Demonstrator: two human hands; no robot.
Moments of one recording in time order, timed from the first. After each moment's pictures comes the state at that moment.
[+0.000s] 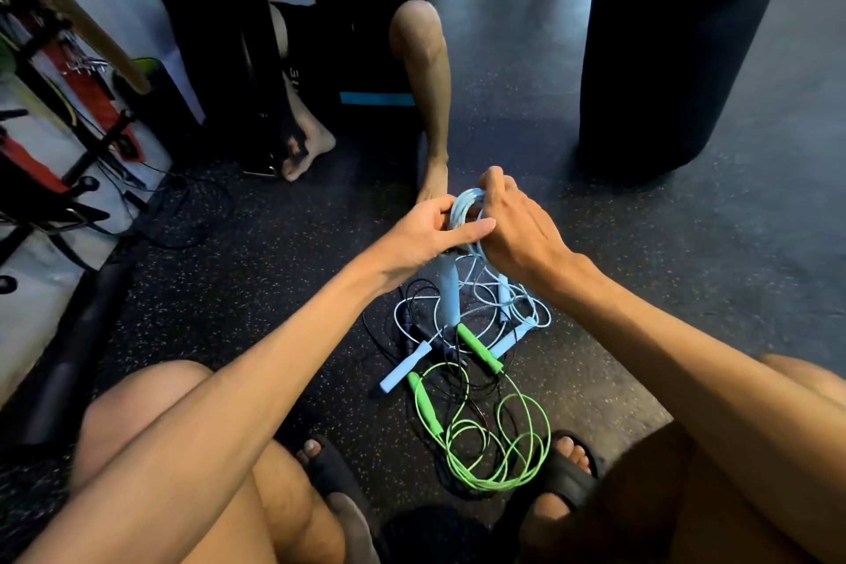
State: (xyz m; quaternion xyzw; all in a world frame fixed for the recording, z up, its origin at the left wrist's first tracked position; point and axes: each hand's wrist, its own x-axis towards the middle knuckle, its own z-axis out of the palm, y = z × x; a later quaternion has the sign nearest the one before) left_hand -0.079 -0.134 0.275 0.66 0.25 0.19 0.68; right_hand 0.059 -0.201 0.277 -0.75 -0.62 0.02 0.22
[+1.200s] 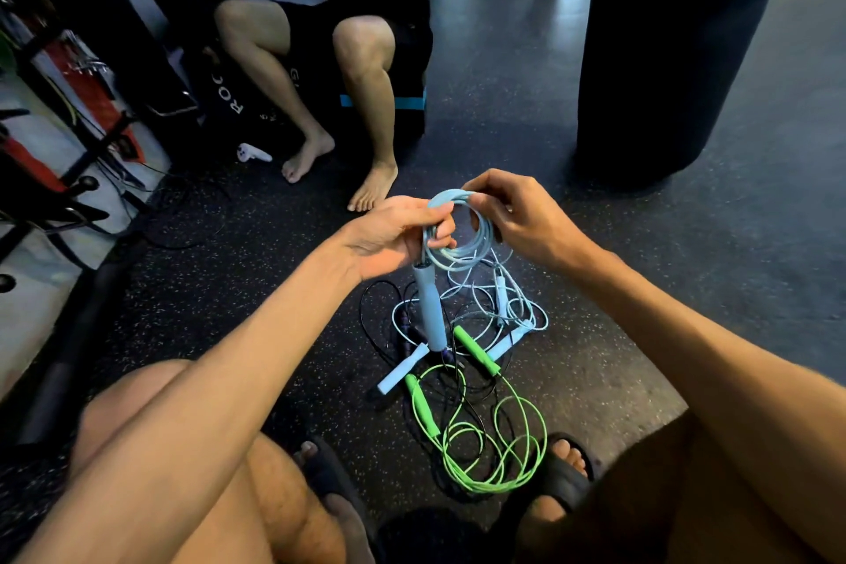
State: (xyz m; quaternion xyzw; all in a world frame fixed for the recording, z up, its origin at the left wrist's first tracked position) left_hand -0.098 -0.110 0.283 0.55 0.19 0.13 0.80; right_hand 0.079 -0.201 0.291 -0.62 -0.64 0.19 0.41
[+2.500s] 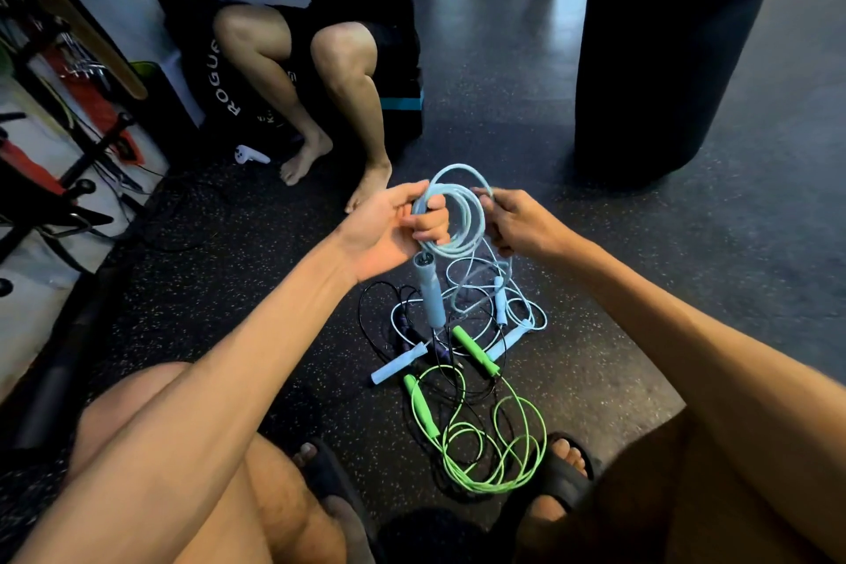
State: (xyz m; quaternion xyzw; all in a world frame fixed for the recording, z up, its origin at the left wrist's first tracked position) left_hand -0.098 -0.115 0.295 0.43 0.18 0.14 0.88; right_hand 0.084 -0.190 0.274 -0.67 -0.50 0.38 0.40
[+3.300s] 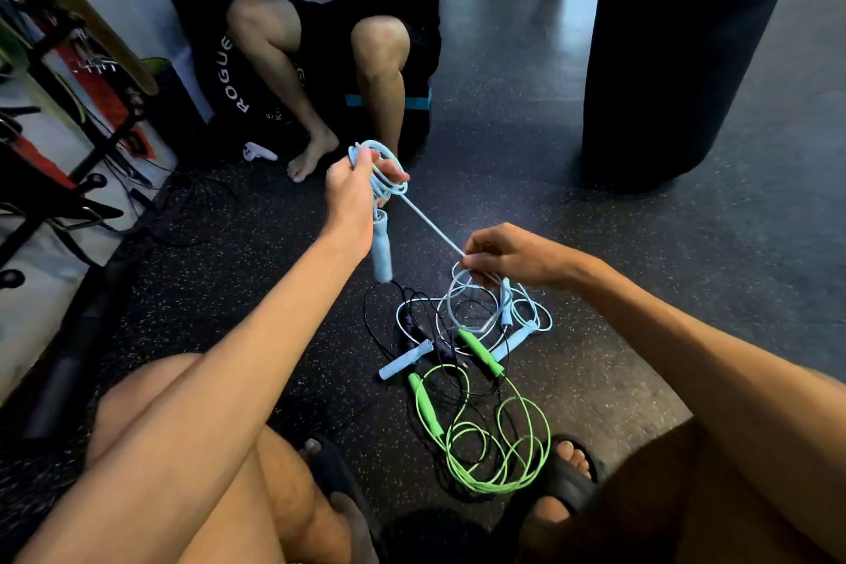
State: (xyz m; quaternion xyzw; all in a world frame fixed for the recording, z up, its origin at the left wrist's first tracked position) left_hand -0.102 -0.074 0.281 0.45 0.36 0.51 0.63; right_hand 0.081 -0.202 0.257 -0.60 -0.63 0.43 0.23
